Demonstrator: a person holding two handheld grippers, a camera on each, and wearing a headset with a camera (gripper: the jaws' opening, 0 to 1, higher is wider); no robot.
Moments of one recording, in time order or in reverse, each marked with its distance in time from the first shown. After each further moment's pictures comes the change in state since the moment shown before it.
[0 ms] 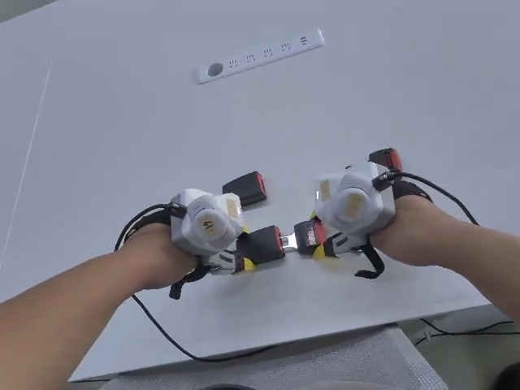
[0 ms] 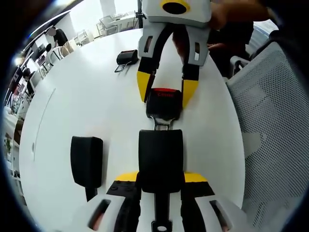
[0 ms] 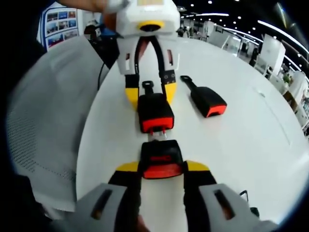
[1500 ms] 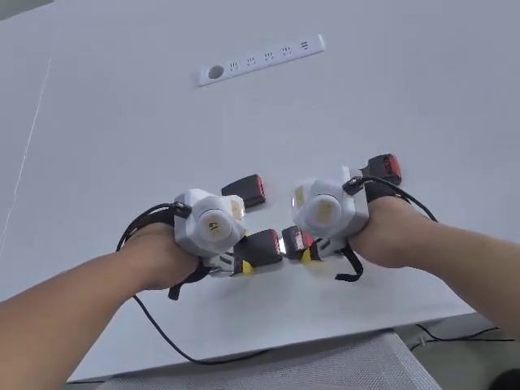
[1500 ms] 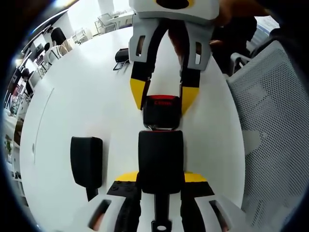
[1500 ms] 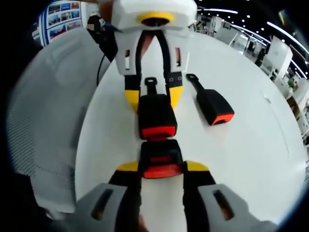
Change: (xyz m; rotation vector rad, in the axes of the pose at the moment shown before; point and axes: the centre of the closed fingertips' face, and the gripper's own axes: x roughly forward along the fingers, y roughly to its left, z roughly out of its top) left arm 0.000 -0.002 0.000 0.010 0.032 0.000; right arm 0.010 0.000 0.013 -0.069 0.082 0.022
